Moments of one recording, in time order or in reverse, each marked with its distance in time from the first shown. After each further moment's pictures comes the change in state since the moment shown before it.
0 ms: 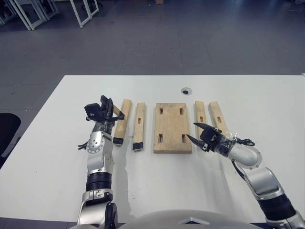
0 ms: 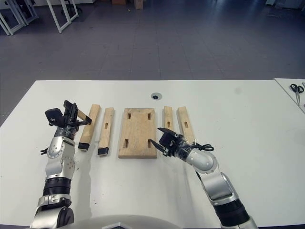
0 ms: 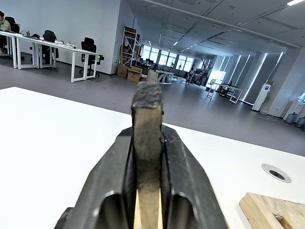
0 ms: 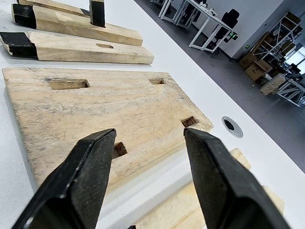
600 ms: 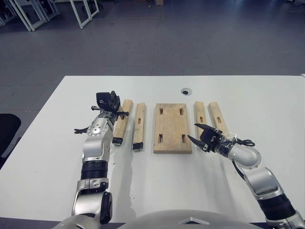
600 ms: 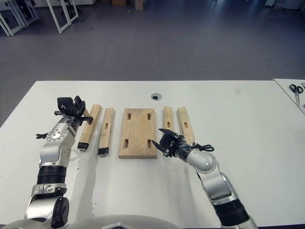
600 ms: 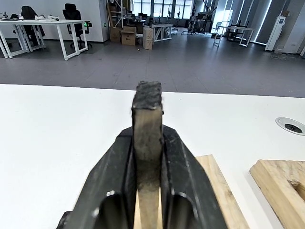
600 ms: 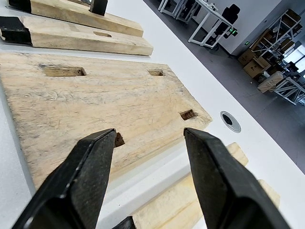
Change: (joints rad) left arm -0.097 0.078 -0.065 -0.139 0.109 0.457 0.070; right arm 0.000 0.000 0.002 0.022 -0.032 -0.007 -0.001
